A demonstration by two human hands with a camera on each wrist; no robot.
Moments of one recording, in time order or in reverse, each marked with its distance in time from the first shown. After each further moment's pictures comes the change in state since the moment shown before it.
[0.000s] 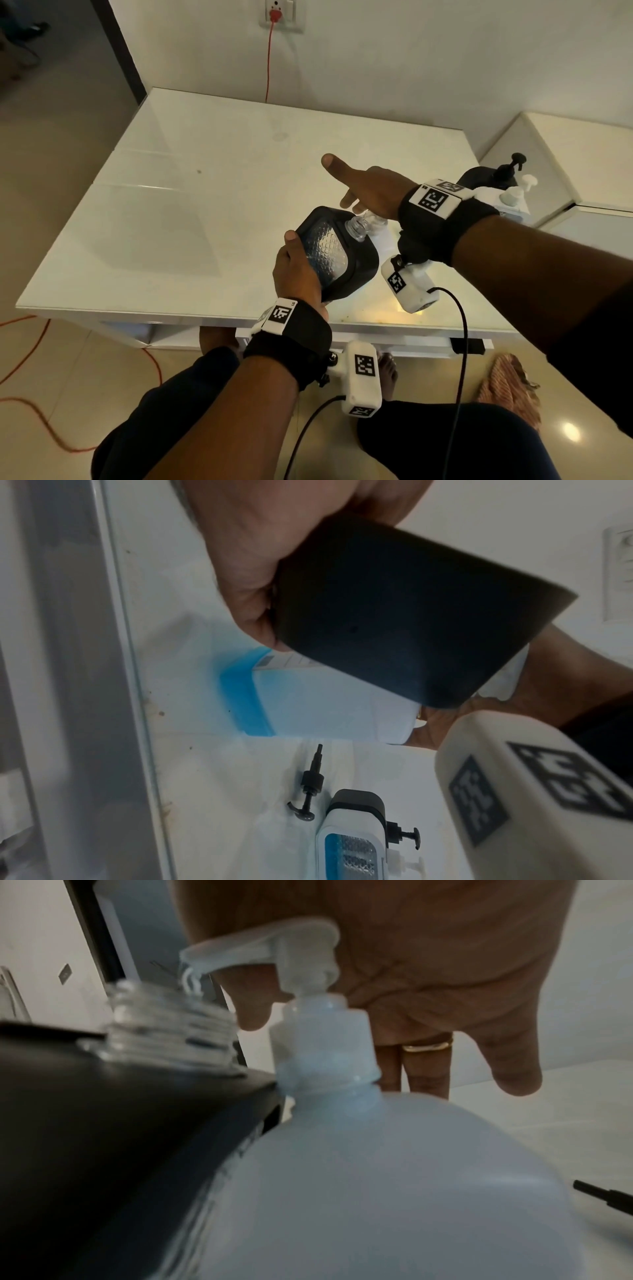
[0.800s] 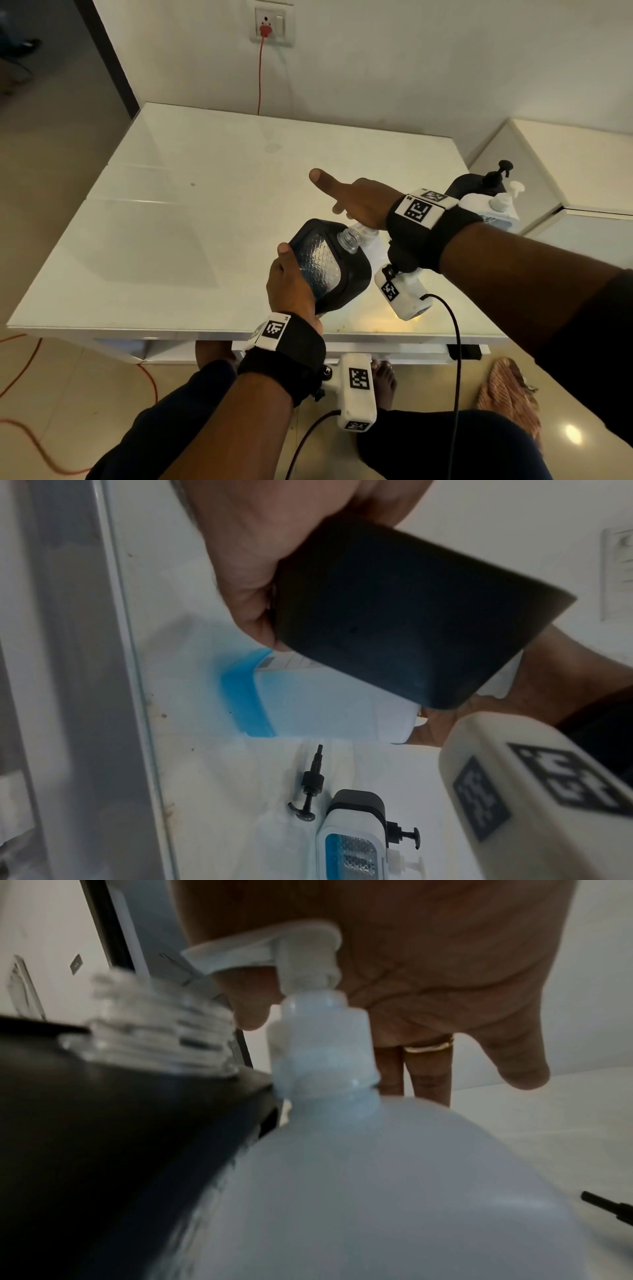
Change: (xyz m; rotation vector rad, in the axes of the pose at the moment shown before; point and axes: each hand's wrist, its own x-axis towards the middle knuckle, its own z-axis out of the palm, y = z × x) left_hand -0.006 0.003 -0.001 0.009 -0.006 -0.015; right_hand 0.002 -0.002 0.002 -0.013 0.012 0.023
